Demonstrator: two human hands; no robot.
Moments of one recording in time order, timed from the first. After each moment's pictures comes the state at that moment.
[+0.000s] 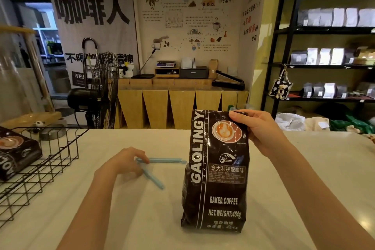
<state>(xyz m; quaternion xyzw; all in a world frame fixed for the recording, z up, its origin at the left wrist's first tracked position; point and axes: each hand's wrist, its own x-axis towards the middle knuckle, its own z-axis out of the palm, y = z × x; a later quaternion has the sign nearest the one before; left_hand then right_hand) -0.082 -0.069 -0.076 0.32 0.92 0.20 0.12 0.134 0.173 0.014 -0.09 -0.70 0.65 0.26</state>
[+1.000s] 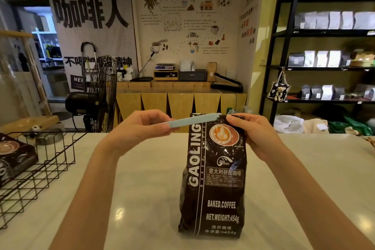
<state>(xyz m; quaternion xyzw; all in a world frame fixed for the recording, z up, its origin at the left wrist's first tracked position) -0.007 -0.056 0.026 0.47 0.65 0.57 0.18 0.130 0.175 0.010 -0.10 -0.70 0.66 0.26</state>
